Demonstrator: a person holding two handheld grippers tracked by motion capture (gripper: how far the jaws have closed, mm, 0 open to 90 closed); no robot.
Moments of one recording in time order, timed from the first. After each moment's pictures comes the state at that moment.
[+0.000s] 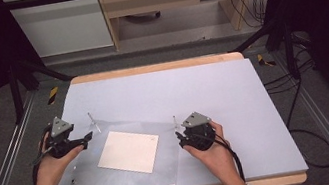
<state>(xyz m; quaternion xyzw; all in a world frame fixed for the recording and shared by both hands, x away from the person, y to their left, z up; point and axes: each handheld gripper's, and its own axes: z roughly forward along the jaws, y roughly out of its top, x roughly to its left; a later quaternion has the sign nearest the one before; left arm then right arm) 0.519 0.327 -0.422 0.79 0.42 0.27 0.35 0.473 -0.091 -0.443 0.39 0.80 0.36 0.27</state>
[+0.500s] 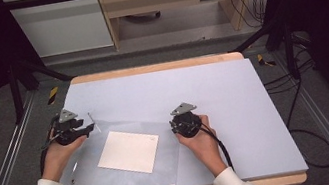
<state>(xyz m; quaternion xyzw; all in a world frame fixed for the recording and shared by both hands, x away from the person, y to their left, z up) 0.559 0.323 -0.445 0.80 0.44 0.24 0.33 0.519 -0.068 -0.460 0.42 0.80 0.35 0.25</state>
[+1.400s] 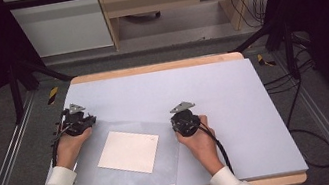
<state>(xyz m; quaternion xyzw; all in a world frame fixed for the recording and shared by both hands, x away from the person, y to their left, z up) 0.592 0.310 -0.463 0.79 0.47 0.24 0.32 0.524 -0.066 -0.460 0.45 0.80 0.33 0.23</state>
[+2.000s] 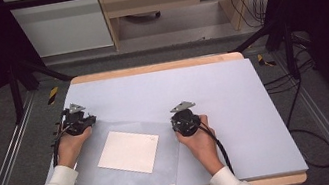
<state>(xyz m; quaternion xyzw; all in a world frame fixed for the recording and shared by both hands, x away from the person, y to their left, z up) 0.594 0.311 -0.464 0.79 0.47 0.23 0.33 0.524 -0.067 -0.459 0.46 0.79 0.33 0.23</state>
